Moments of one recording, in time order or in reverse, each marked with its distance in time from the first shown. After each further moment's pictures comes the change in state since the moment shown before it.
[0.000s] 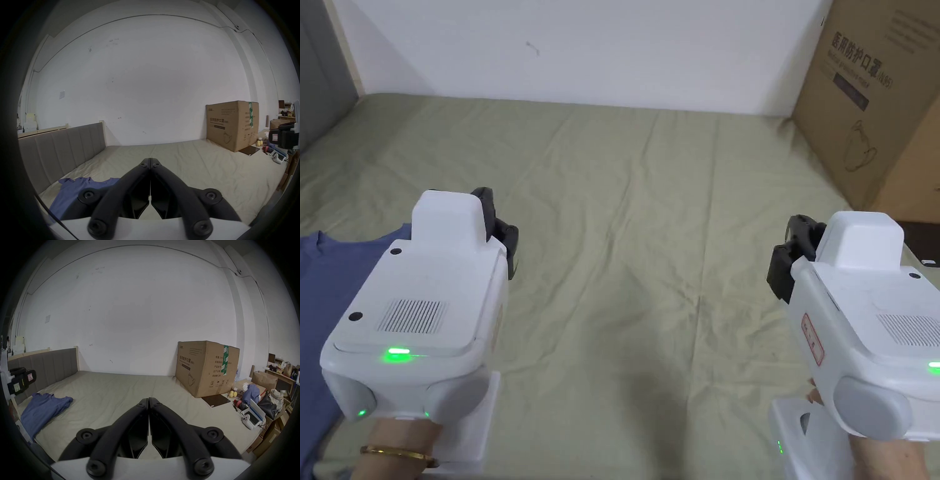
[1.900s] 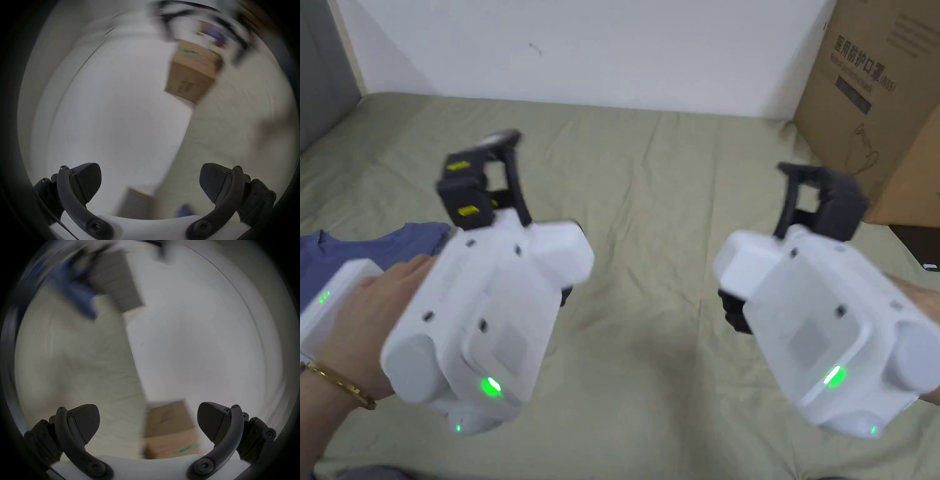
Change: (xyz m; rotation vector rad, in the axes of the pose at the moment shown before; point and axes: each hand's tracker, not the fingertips) left arm 0.024 0.005 -0.003 0.194 -0.074 -0.885; right arm -0.033 0.026 -0.006 0.052 0.132 1.013
